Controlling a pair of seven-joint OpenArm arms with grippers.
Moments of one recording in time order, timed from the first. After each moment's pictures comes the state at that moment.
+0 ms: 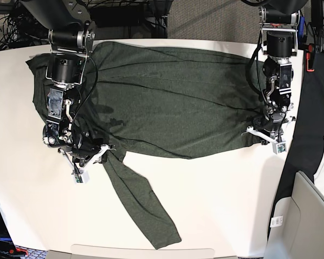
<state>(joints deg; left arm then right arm) -10.0 -18.5 -2.3 64.0 -21.2 3.4 22.7 23.4 3.2 11.7 65.9 8.3 22.8 -47.9</state>
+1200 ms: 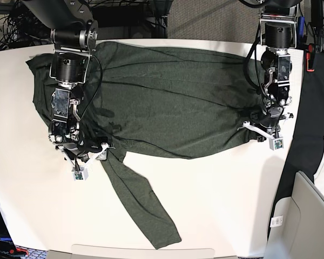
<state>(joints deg) -6.6 -18.2 -2.2 69.7 -21.2 3.3 23.5 23.2 2.4 11.5 61.6 -0.5 18.1 -41.7</state>
